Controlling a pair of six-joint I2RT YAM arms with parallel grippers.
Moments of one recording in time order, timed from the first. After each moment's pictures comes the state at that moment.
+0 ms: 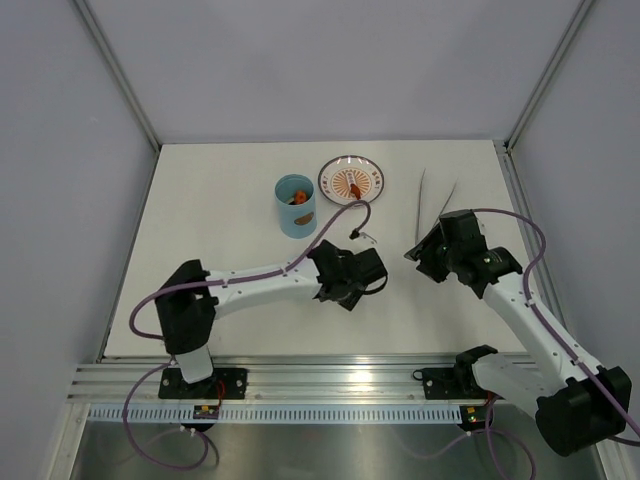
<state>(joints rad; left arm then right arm) -1.18 1.79 1.40 -0.93 -0.58 -0.50 0.34 1.01 0.84 -0.68 0.04 1.05</state>
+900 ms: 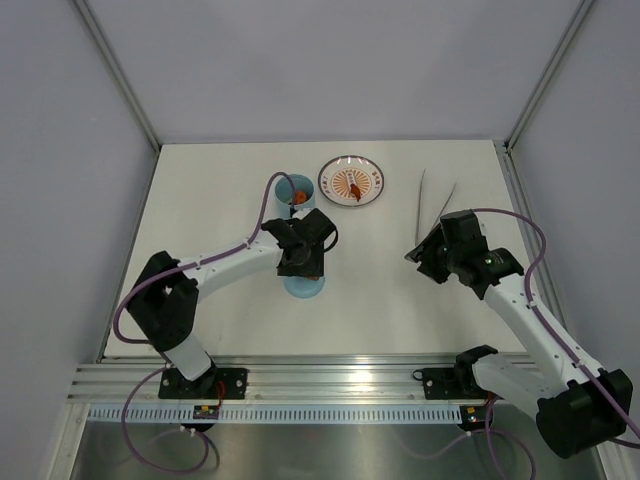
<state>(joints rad) -0.82 1.66 1.20 -0.78 -0.27 -0.71 0.34 0.99 0.84 -0.70 0.03 1.02</state>
